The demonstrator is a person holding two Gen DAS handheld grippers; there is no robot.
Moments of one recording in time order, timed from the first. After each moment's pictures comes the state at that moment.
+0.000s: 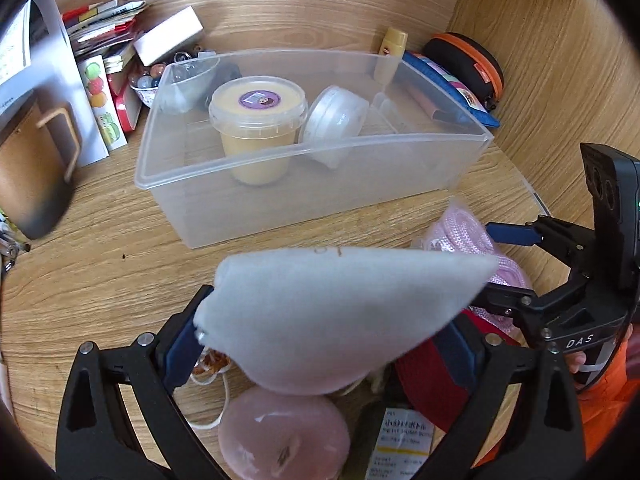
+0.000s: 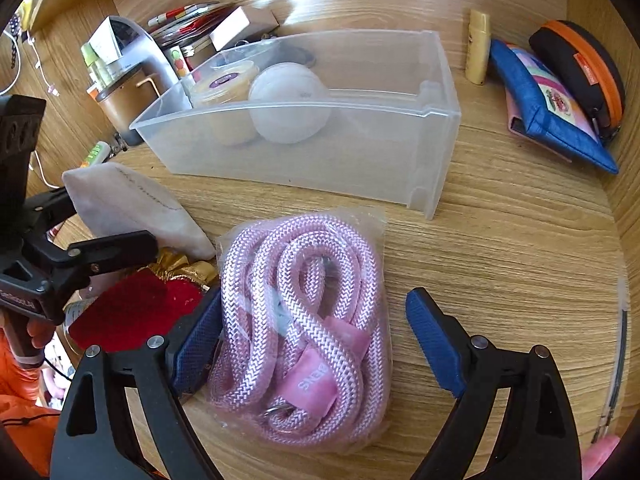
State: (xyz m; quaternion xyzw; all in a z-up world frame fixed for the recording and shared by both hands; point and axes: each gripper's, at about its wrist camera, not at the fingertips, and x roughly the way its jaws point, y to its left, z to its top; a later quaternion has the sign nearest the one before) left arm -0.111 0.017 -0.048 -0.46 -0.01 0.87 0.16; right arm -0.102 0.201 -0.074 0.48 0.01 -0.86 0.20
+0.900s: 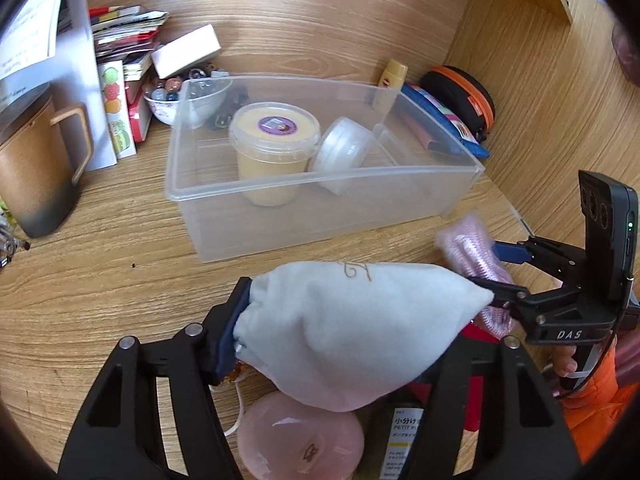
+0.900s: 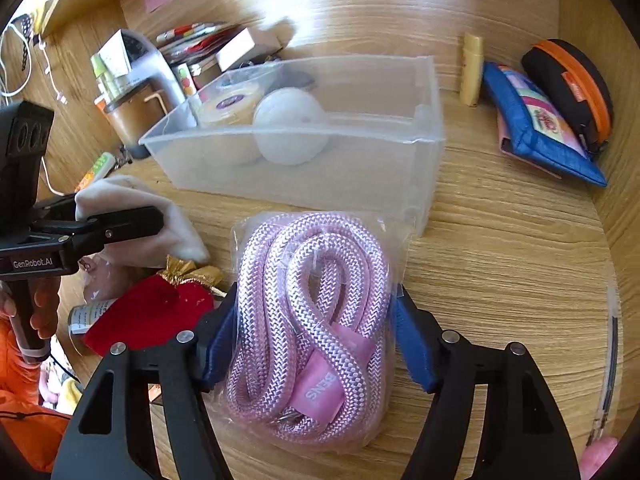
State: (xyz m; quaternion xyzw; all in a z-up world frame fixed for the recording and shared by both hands) left arm -0.104 -0.003 -0.038 -0.42 -0.05 0.89 0.18; right arm -0.093 0.206 -0.061 0.44 0.01 -0.88 0.20
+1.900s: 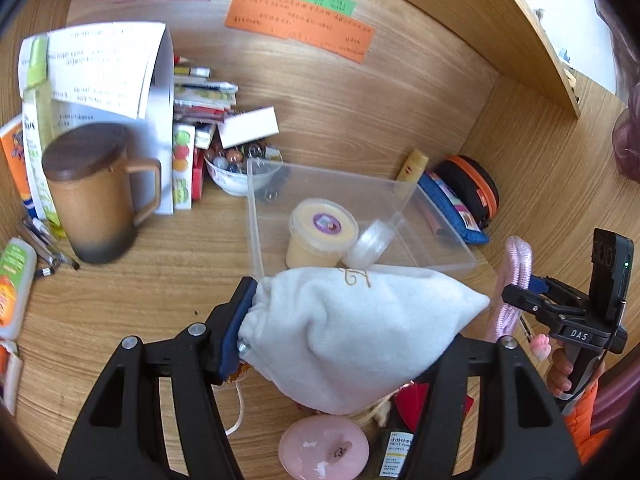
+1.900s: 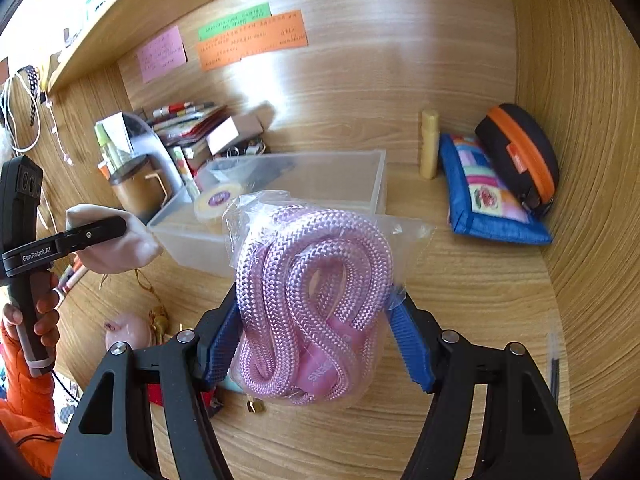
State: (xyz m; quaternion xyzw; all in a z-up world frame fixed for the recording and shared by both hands) left arm -0.097 -0.051 0.016 -0.34 -0.12 0.92 0.14; right arm -0.090 0.236 0.005 0.35 -0.01 -0.92 0.18
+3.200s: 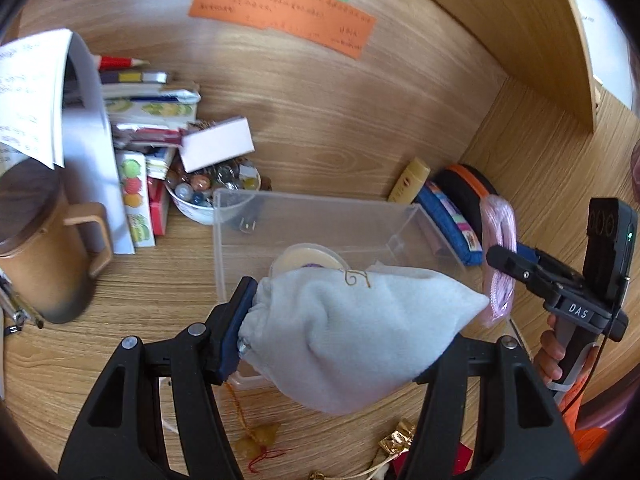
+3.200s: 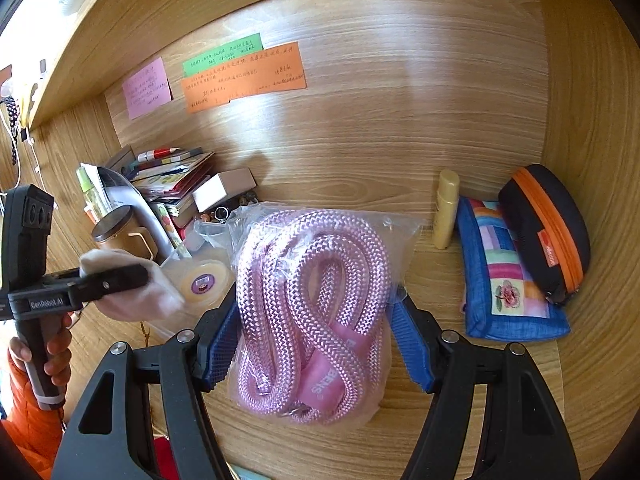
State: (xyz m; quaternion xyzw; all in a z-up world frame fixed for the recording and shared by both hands) left arm -0.172 -0.043 0.011 -0.36 -0.12 0.91 0.17; right arm -0.167 0.220 0.026 0.32 -0.02 -0.93 0.18
